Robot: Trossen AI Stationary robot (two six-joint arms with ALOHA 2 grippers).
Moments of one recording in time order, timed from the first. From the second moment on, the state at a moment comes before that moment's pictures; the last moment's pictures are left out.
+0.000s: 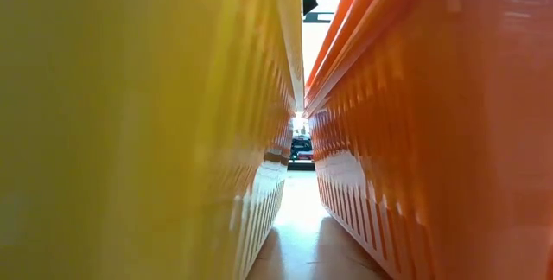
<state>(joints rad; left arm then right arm) -0.34 1.35 1.22 -0.47 -0.68 -0.28 0.71 1.36 0.90 -0.96 0.79 1.03</state>
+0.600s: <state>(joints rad) -0.35 1.35 1.22 -0.50 -0.68 -0.28 0.85 1.33 0.66 -1.14 0.39 1.67</state>
